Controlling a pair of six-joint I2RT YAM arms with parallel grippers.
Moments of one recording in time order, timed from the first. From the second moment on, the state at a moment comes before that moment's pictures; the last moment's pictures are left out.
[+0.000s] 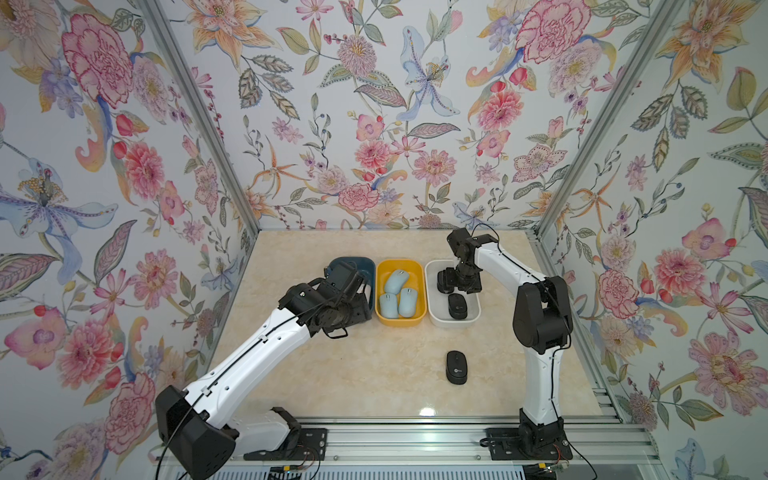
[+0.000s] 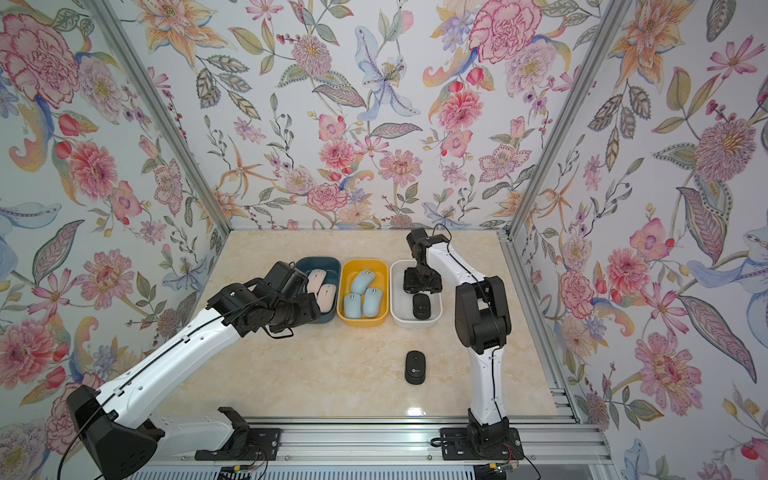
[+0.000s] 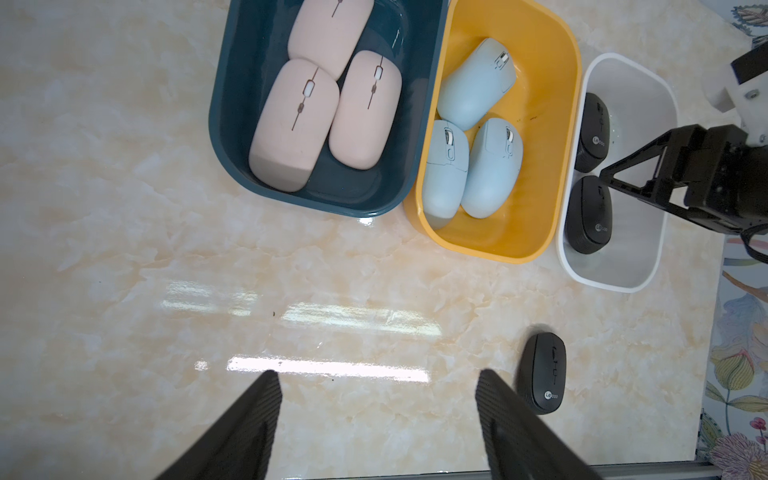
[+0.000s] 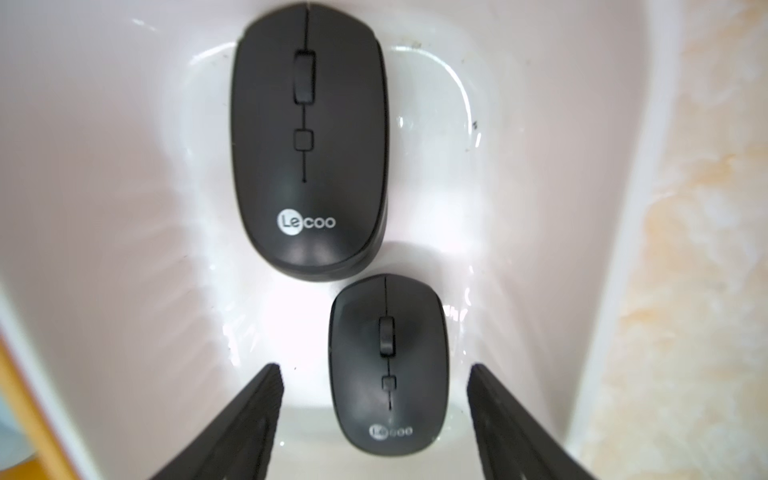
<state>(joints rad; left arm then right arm) -0.65 1.28 1.27 -1.05 -0.14 -0.86 0.34 2.11 1.84 -1.10 0.04 0.34</state>
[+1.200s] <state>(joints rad) -0.71 1.45 1.35 -1.05 -0.13 -0.81 0.55 1.13 0.98 -0.97 0.09 0.45</state>
